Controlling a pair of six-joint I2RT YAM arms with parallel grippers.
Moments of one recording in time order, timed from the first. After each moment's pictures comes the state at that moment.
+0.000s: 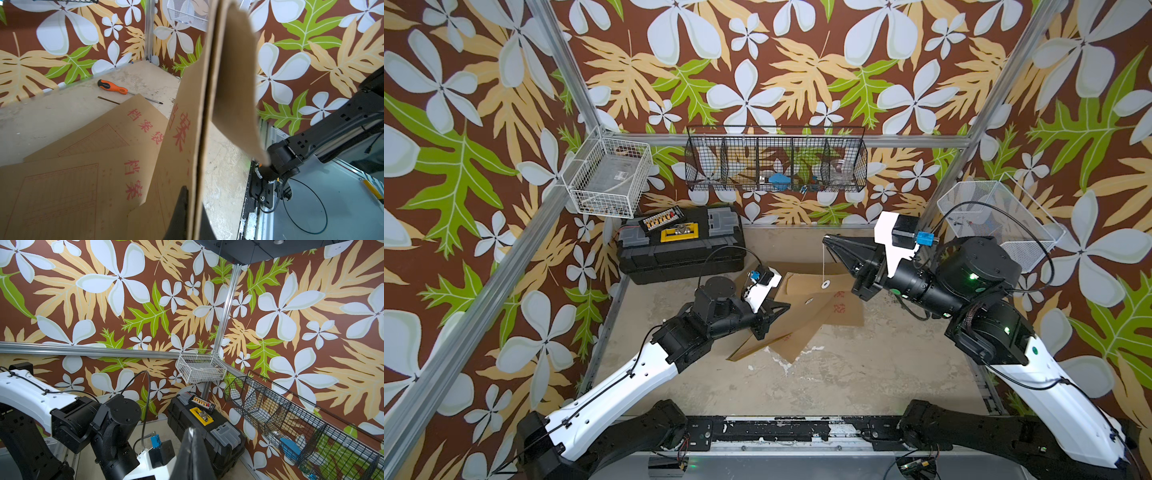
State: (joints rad) left arm -0.75 1.00 0.92 -0.24 0.37 -0.15; right arm 0.85 1.08 1.56 -0.29 -0.22 -0.18
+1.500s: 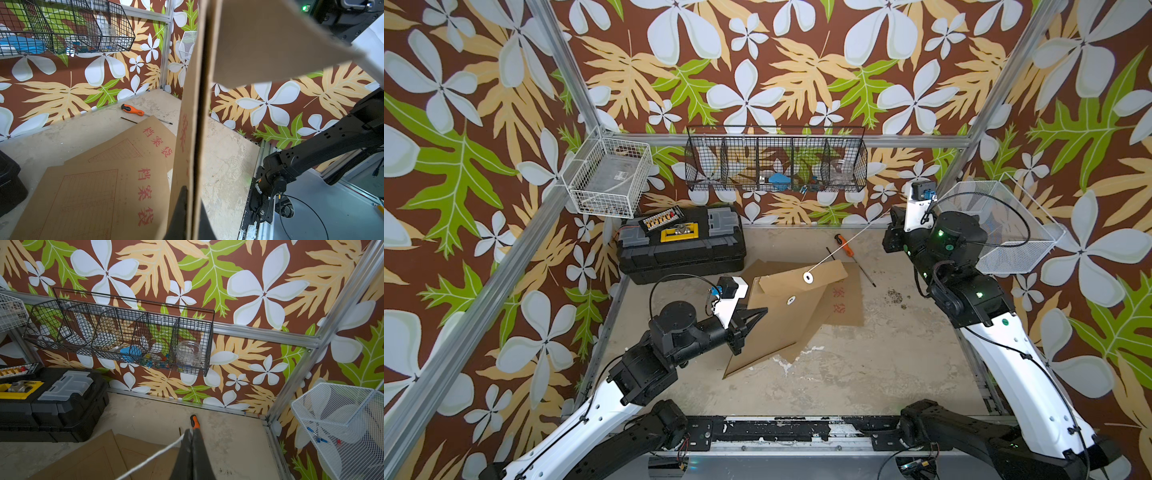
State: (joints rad) left arm -0.77 0.70 0.85 -0.30 0.24 -0.20; right arm 0.34 1.15 1.45 -0.42 0.24 -0.07
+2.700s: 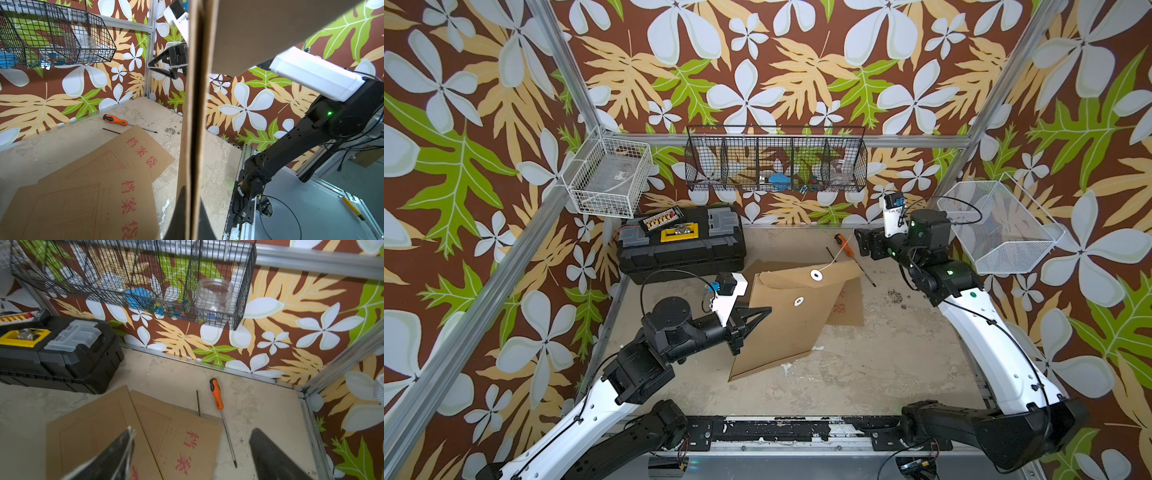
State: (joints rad) left arm -0.77 0.71 0.93 -0.30 0.32 -0.23; right arm 0.21 1.29 1.38 -0.48 -0.03 -0.03
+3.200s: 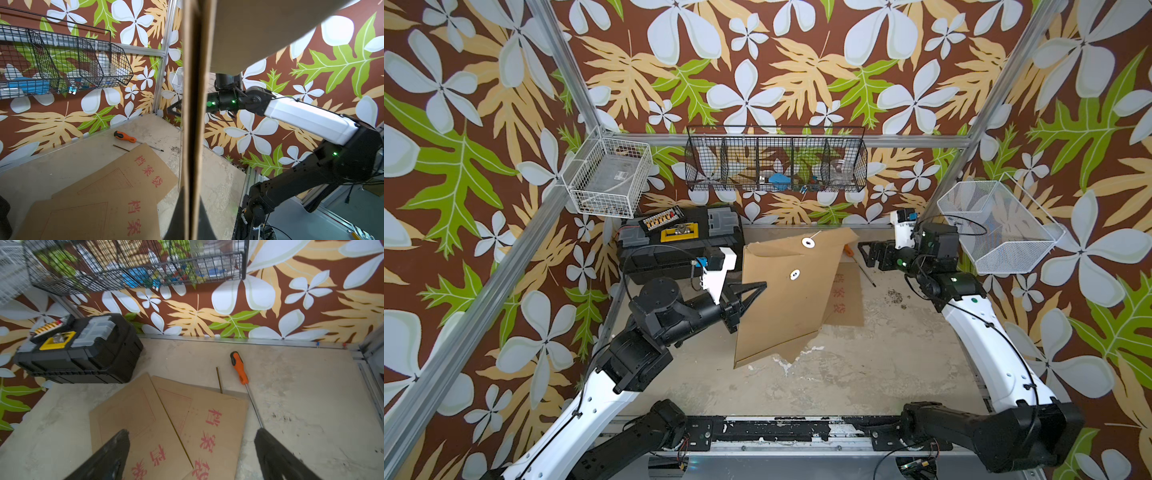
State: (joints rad) left arm -0.61 0.83 1.10 -0.29 0.41 -0.27; right arm 0.07 1.21 1.18 -0.38 -0.33 0.11
